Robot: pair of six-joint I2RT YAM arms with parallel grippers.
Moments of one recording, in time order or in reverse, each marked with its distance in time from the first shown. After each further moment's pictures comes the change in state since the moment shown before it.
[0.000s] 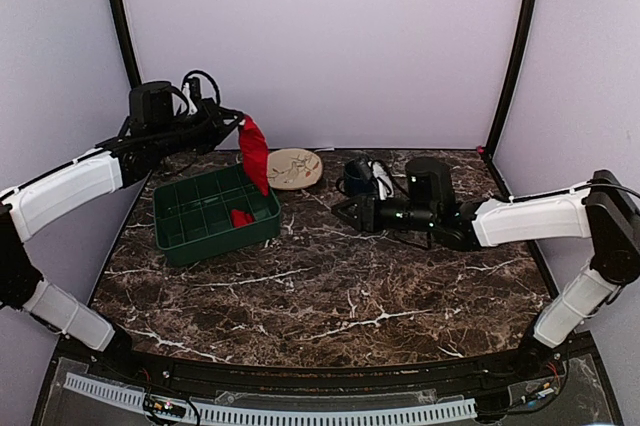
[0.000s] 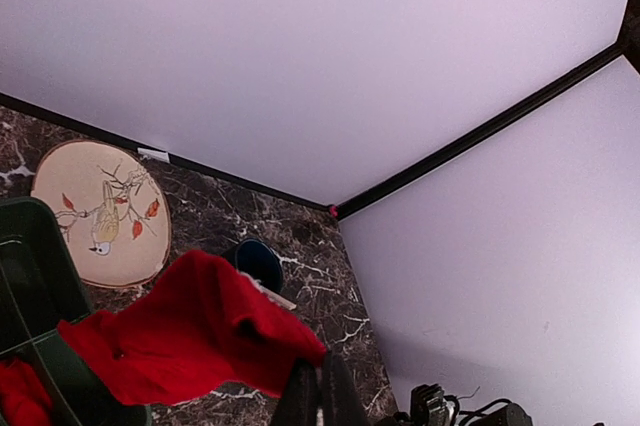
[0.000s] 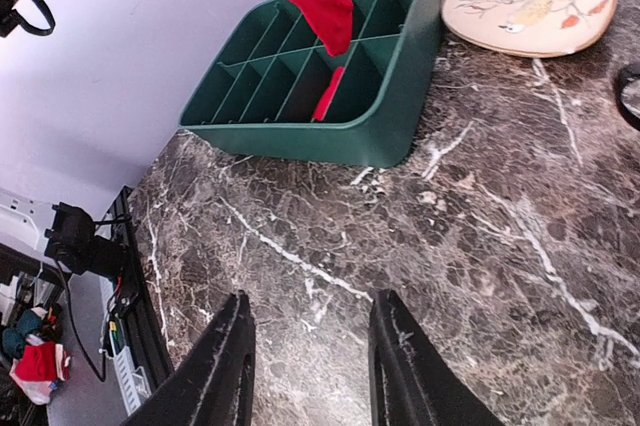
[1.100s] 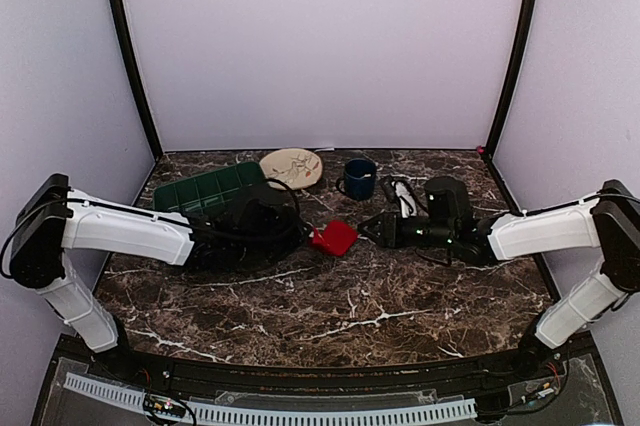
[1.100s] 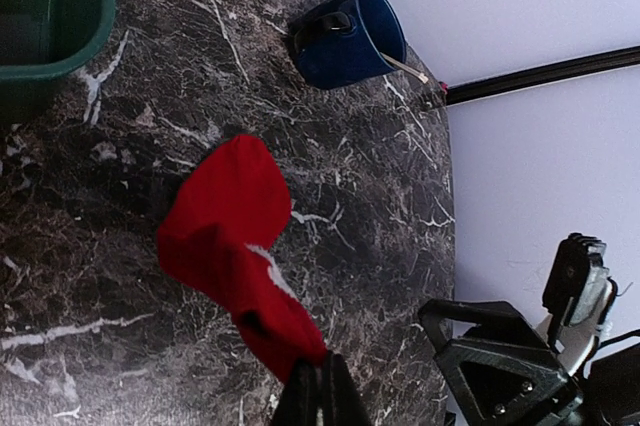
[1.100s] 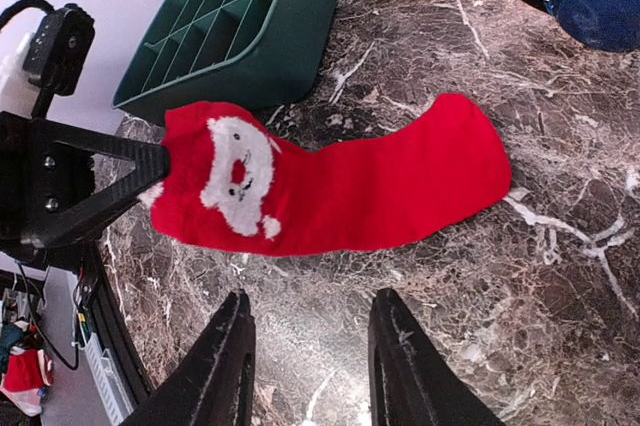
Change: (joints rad) left arm -0.576 0.254 -0.234 0.116 -0.536 -0.405; right arm -0.072 -0.097 -0.201 -0.009 0.049 0.022
